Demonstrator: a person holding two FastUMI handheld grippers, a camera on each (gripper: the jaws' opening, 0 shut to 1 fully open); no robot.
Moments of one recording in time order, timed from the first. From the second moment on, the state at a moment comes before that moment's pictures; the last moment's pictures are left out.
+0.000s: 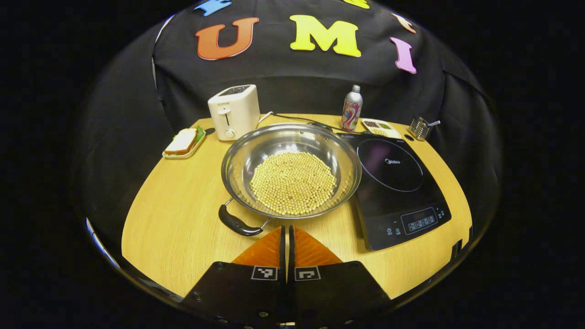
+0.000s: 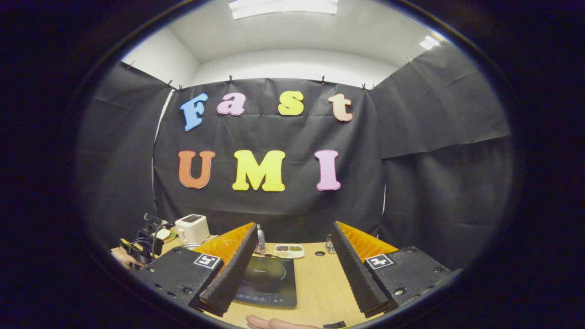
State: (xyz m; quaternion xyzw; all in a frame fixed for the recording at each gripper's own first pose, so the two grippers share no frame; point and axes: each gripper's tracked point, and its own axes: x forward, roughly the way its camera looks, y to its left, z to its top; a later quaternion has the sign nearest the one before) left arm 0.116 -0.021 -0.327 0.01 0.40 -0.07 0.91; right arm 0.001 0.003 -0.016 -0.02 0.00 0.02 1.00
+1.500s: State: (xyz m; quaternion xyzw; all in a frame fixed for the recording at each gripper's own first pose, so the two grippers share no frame) left arm 0.193 0.091 -0.388 -0.04 0.48 0.06 0.87; right arm 0.061 -0.007 -0.042 0.00 -0.02 -0.02 1.00
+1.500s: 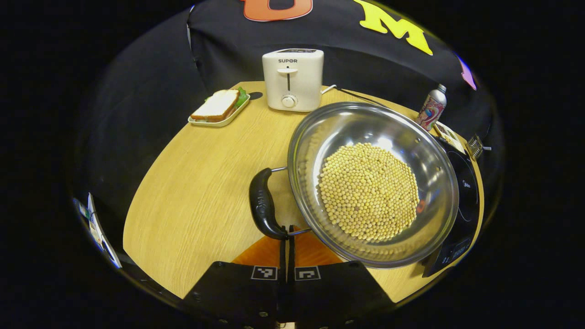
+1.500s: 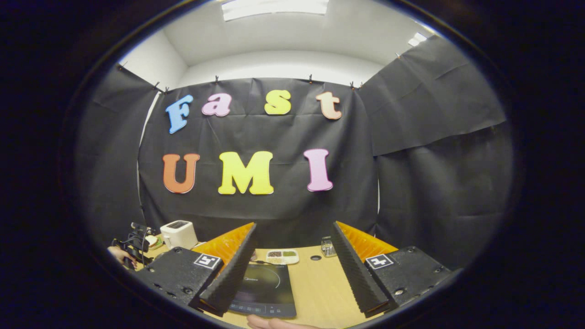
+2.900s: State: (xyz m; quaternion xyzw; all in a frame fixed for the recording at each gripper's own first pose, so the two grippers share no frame) left arm 0.248 0.130 -0.343 -0.03 0.41 0.05 0.91; right arm 0.139 0.112 -0.180 -0.03 0.11 0.03 0.99
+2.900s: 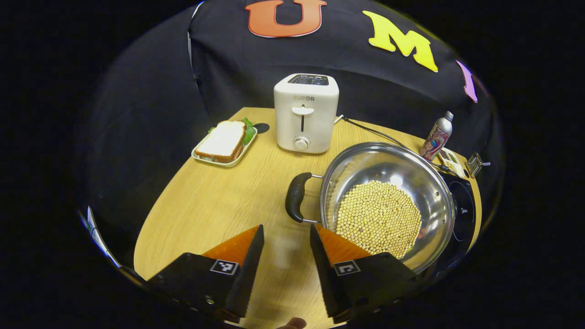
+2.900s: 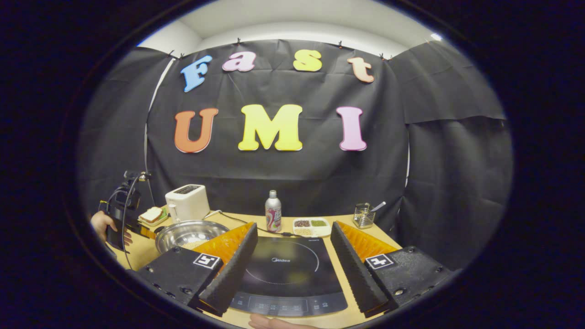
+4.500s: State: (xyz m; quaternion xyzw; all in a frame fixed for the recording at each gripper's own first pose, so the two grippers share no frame) left arm 0.323 0.105 -0.377 0.00 0.37 -0.05 0.93; right arm 0.279 0.256 -0.390 -0.01 0.36 0.11 0.93
